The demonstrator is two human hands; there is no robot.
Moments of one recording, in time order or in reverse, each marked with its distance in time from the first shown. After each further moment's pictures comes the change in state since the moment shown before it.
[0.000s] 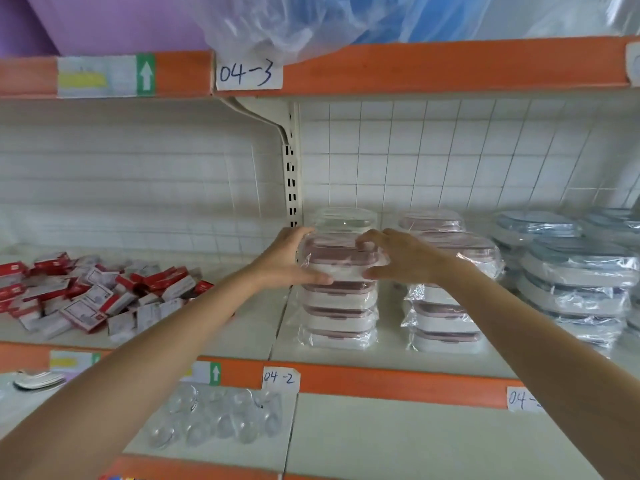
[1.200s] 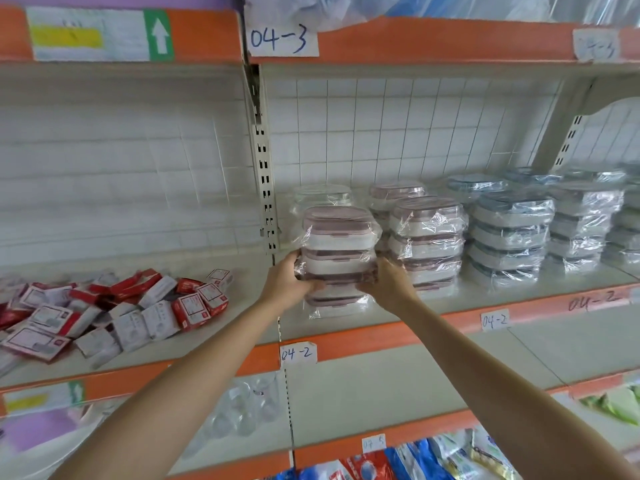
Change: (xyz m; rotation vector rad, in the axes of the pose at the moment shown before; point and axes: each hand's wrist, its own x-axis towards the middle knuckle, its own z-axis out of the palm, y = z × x) left_hand -0.017 -0.052 0.058 -0.296 0.051 -0.030; right_hand -0.029 -0.048 0.110 0.304 0.354 0.665
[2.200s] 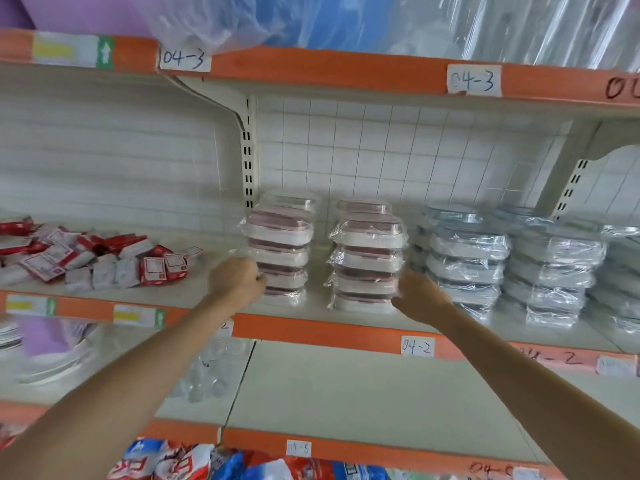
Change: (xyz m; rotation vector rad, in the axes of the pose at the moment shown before) left_hand -0.057 0.074 0.055 0.938 0.313 -0.150; right_hand 0.028 0.148 -0.126 -0.389 -0.152 -0.306
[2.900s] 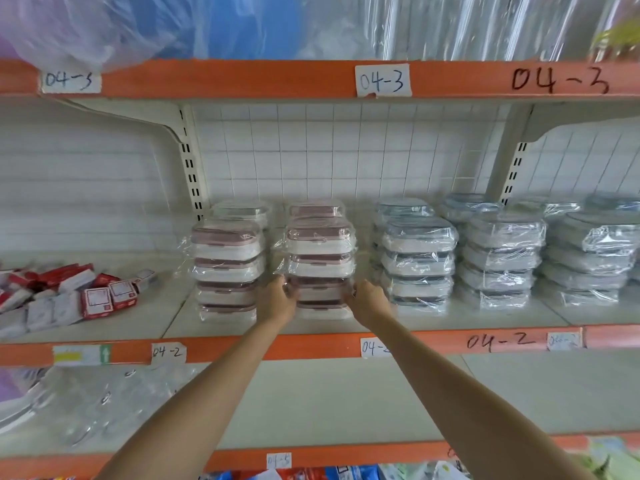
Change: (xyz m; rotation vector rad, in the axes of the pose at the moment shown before) left_hand 0.020 0.133 0.067 -0.652 -0.105 -0.145; right_hand 0.017 0.012 0.034 0.315 0.012 0.251
